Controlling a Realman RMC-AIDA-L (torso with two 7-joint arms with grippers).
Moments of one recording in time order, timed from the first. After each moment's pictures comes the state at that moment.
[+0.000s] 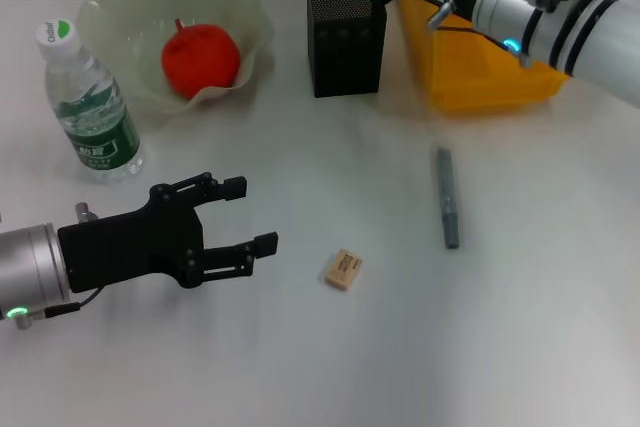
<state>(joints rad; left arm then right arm) -0.44 -2.07 0.69 0.40 1.92 1.56 -1.00 0.88 2.09 -1.11 -0.21 -1.02 -0.91 0.61</state>
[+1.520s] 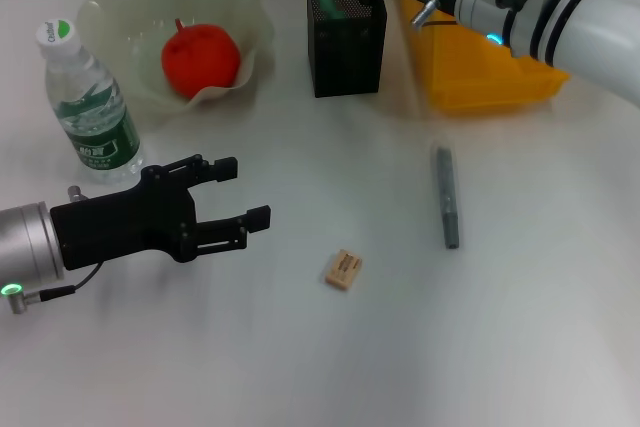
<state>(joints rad) -0.46 -2.06 0.67 0.43 1.92 1.54 -1.12 0.94 2.09 -1.13 -0.17 -0.99 -0.83 0.52</state>
